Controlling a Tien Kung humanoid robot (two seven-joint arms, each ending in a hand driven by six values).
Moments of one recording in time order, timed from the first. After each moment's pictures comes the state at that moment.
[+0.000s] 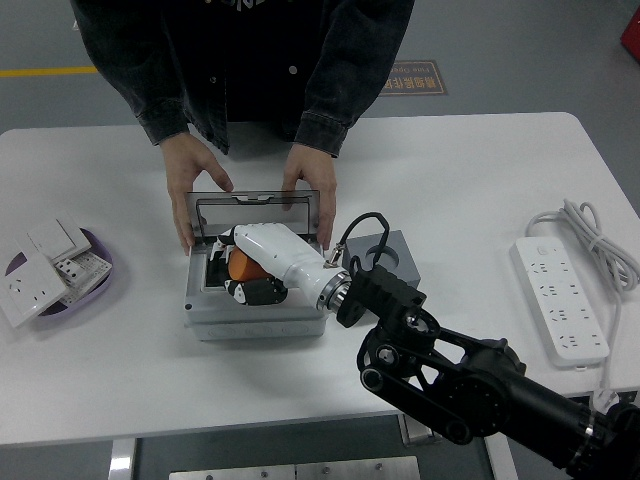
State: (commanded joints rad) left arm 0.10 0.11 -1.37 -0.18 1.21 -0.10 0.21; right arm 0.50 0.00 0.64 1.32 -2.00 -0.09 -0.11
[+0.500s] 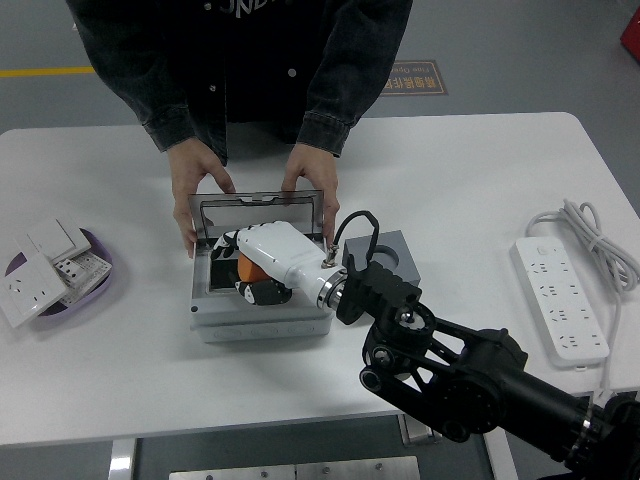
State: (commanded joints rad) left arm 0.10 0.11 -1.37 -0.18 1.21 -0.10 0.20; right arm 0.52 0.00 0.62 1.29 -2.11 -0.07 -0.14
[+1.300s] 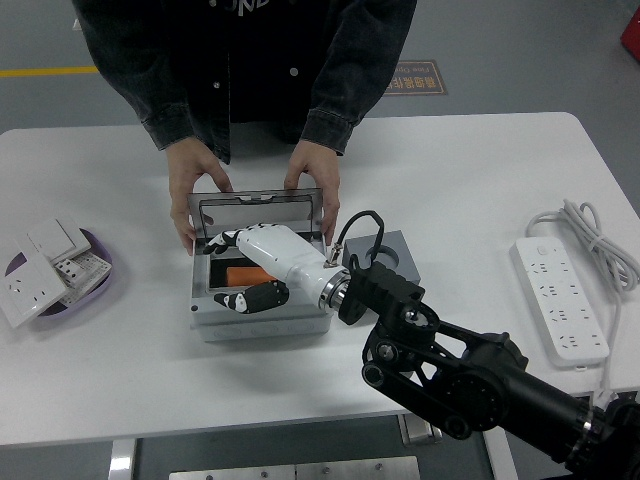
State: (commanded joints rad) left arm 0.10 0.11 -1.32 -0.18 1.18 -0.11 0.19; right arm 0.51 0.00 0.64 1.31 -1.91 -0.08 -0.04
